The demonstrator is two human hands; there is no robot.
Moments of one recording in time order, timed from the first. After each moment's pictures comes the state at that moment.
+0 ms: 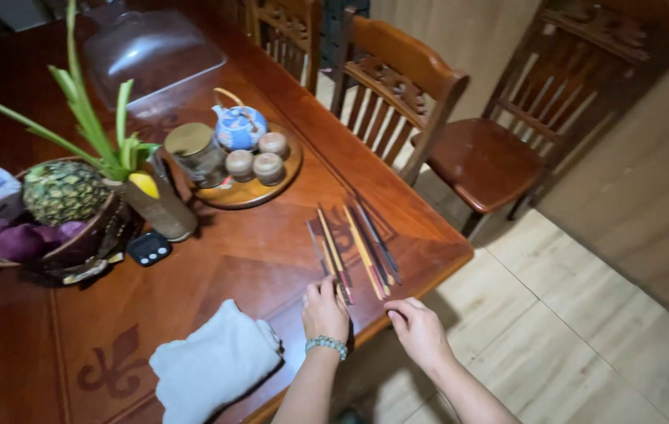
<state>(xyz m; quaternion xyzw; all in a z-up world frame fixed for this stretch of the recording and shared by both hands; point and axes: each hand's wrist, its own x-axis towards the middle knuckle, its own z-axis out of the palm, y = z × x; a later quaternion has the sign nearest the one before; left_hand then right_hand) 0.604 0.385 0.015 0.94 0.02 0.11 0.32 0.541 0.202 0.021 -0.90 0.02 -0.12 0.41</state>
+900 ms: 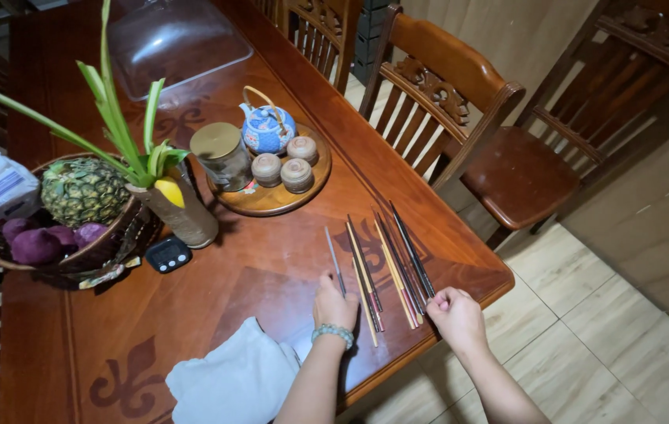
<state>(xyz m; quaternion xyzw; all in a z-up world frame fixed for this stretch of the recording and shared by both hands) 0.687 0.418 0.011 0.90 0.11 0.04 0.41 0.631 0.180 -0.004 -0.92 0.19 -0.10 0.33</state>
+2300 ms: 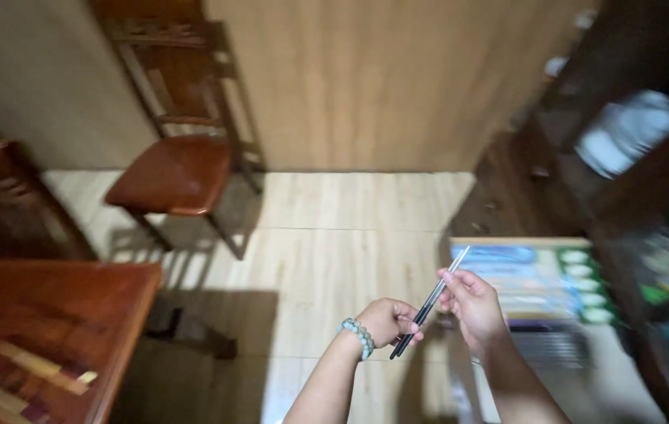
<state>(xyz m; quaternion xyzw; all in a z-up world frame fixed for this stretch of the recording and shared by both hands) 0.247 -0.013 0.029 0.50 -0.45 -0.66 0.32 0.049 -0.100 0.032 -0.42 0.44 -0.42 0.67</state>
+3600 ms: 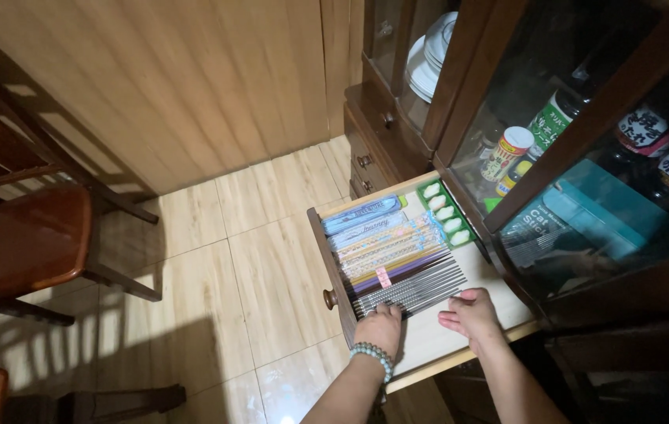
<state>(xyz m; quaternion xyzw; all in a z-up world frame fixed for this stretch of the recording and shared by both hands) 0.020 -0.025 -0.030 0.59 -0.78 -0.22 -0.05 -0.187 -0.055 -0.036 -0.20 0.70 -0.39 0.56</state>
